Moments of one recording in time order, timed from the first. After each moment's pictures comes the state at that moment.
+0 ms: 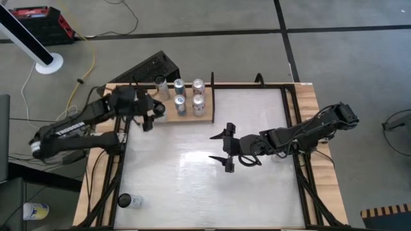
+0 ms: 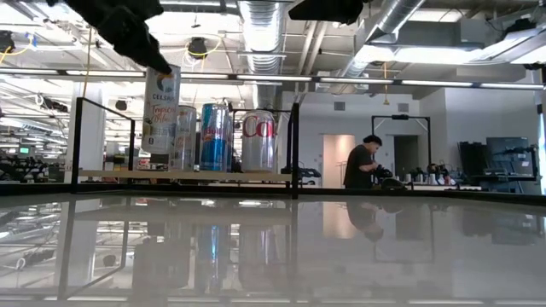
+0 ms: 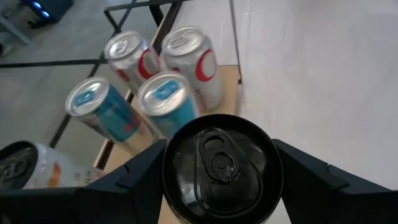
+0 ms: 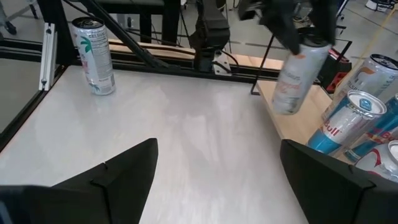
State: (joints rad) left arm 0.47 0.77 0.79 -0.51 0.02 0.33; right arm 0.29 1.44 1.05 0.02 0.39 0.00
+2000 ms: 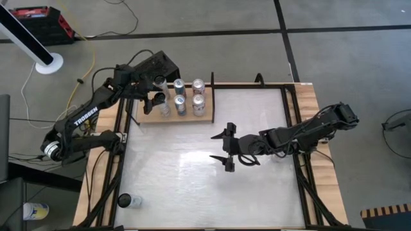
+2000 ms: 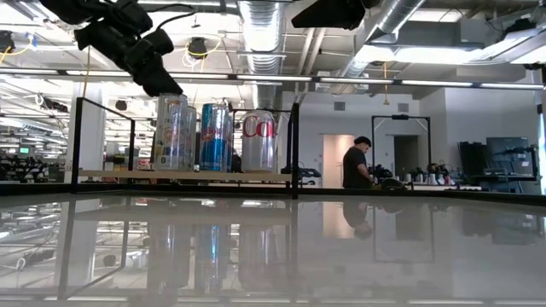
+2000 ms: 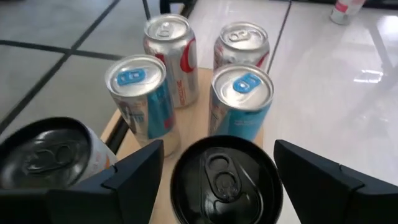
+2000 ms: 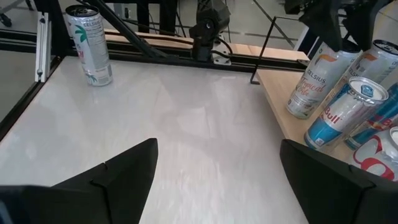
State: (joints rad) left arm 1.01 1.00 0.79 -0.36 0.59 0.43; right arm 0.29 1.44 1.05 -0.02 0.39 0.03
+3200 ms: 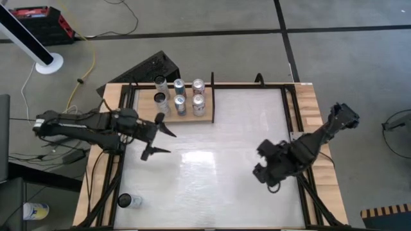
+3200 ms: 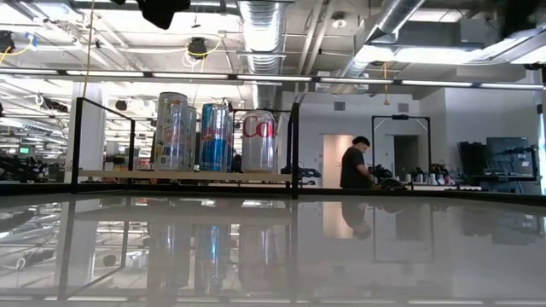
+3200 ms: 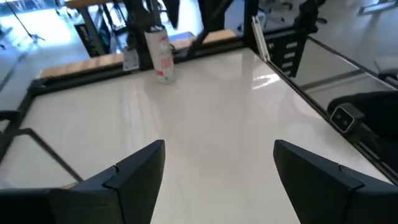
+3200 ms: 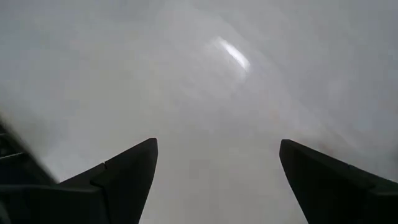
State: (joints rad) left arm -0.01 0.82 0.76 -0.21 0.18 0.16; right arm 0.61 1.44 1.42 -1.37 0.33 1.37
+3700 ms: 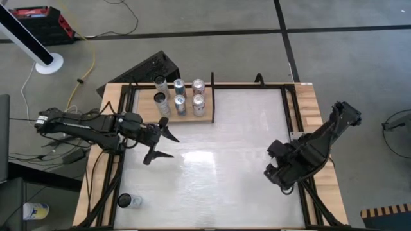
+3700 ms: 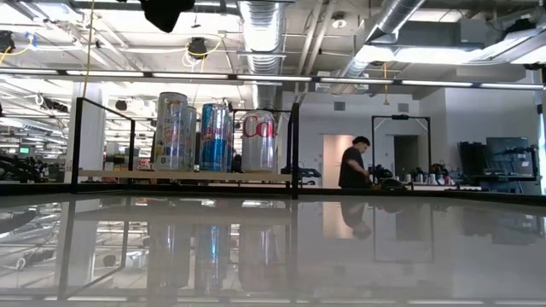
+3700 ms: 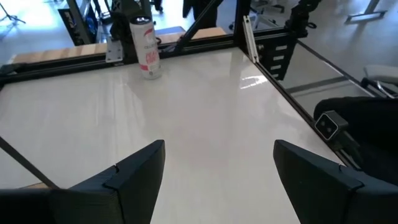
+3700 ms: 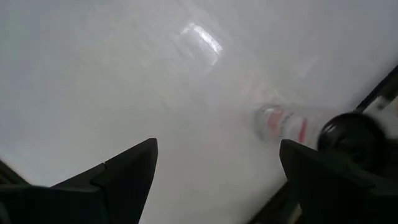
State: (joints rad) left arm -0.09 0.89 0.76 -0.15 0.16 0.07; right arm 0.72 1.40 1.40 -1.57 0.29 1.55
